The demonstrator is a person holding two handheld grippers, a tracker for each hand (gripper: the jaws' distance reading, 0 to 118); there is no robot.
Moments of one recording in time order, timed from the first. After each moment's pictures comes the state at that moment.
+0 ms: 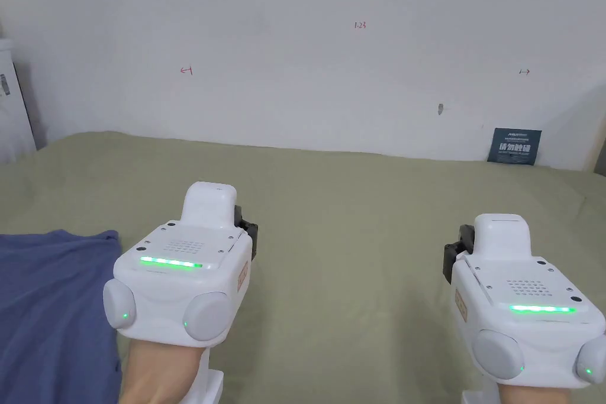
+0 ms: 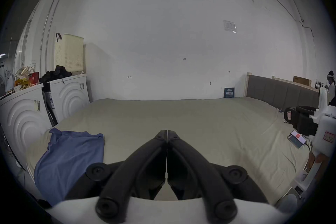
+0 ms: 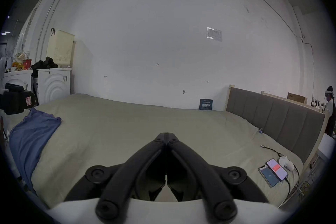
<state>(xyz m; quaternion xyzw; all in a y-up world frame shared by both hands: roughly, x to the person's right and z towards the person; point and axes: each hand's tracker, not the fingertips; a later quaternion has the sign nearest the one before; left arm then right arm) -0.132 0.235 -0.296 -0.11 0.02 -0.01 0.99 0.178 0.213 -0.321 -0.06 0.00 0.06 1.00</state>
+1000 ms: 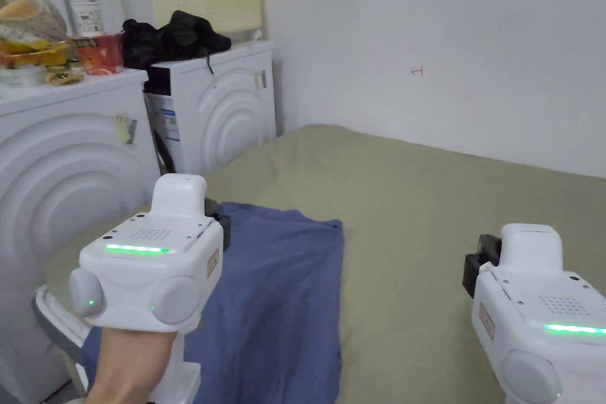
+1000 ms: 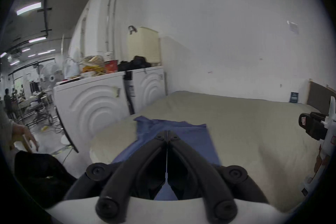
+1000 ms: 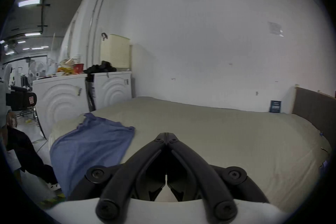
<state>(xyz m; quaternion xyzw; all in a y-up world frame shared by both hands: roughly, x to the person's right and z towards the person) -0.384 0.248 -0.172 -0.13 0.30 0.01 0.95 -0.076 0.206 -0.335 -0.07 0.26 0.02 0.96</state>
